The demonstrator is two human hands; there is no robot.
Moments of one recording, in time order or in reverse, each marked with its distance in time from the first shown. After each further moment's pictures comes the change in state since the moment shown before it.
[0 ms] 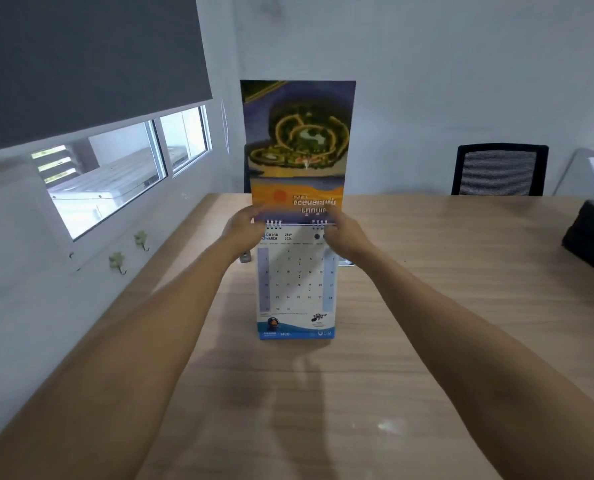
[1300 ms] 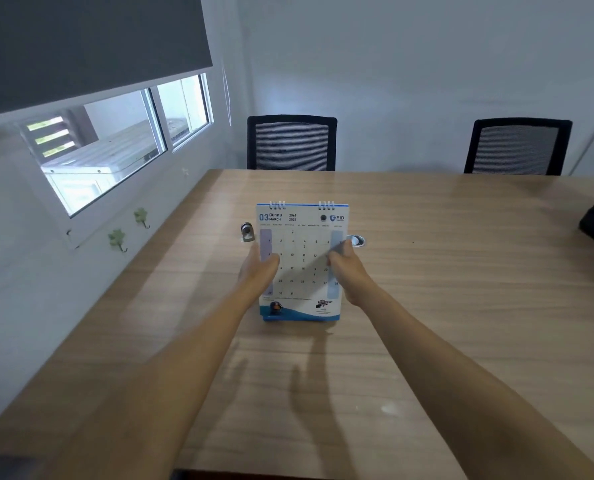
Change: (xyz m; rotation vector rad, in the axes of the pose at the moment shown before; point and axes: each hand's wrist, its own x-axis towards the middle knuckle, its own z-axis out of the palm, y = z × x) left_hand -0.057 -0.059 0.061 -0.201 -0.089 -0.283; right_hand -0.040 0.045 0.061 0.590 -0.118 0.485
